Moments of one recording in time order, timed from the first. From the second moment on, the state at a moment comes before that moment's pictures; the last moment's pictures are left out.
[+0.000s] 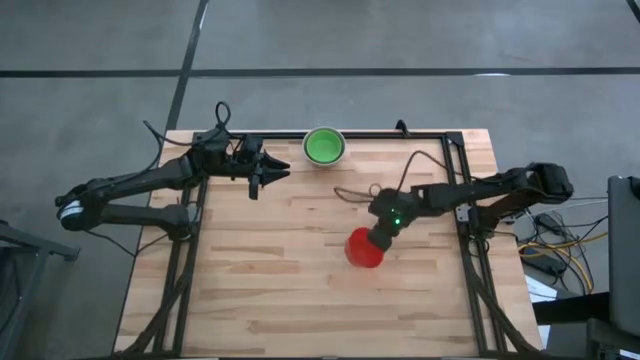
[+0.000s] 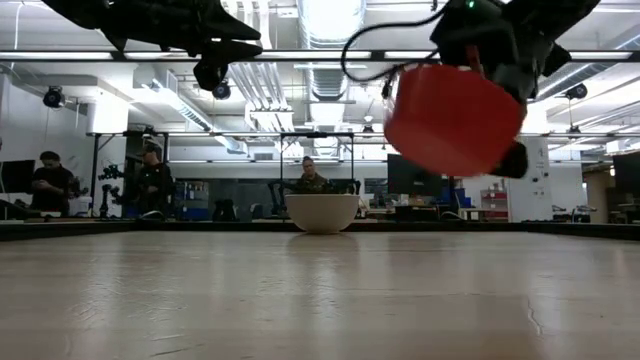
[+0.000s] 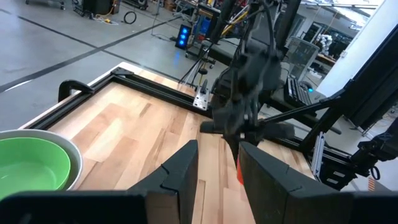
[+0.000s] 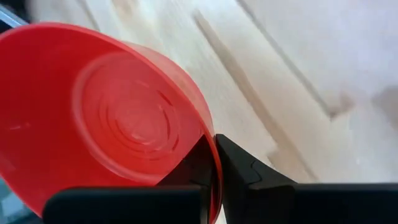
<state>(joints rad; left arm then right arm) 0.44 0.95 0.71 0.11 0.40 -0.29 -0.03 1.36 0.70 -0.25 -0.31 0.82</state>
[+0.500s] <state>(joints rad) 0.44 0.95 0.71 0.11 0.40 -0.29 -0.19 1.23 0.70 -0.09 -0.31 0.81</state>
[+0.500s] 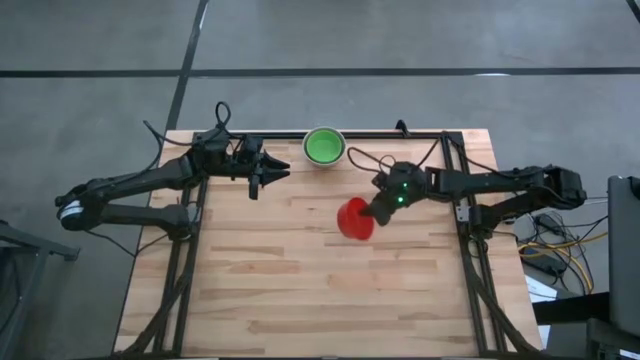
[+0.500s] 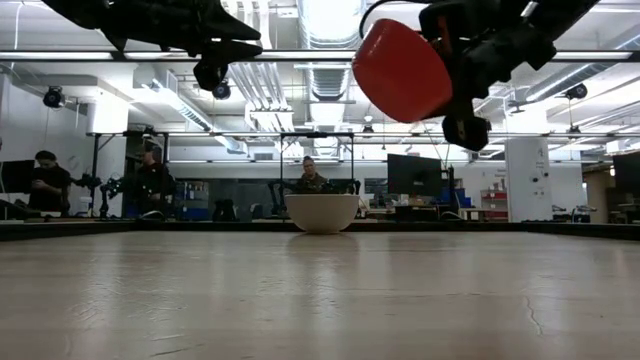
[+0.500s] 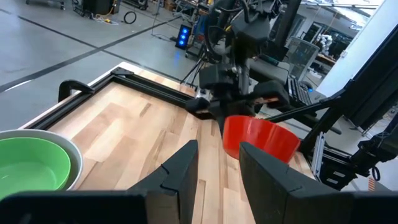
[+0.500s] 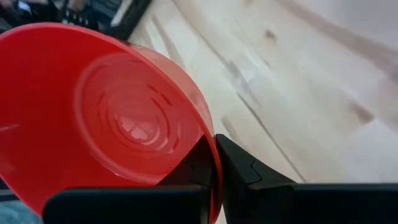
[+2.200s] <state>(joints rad) 0.44 0.95 0.71 0.11 0.40 -0.29 -0.67 1.84 1.63 -0.77 -0.44 0.23</state>
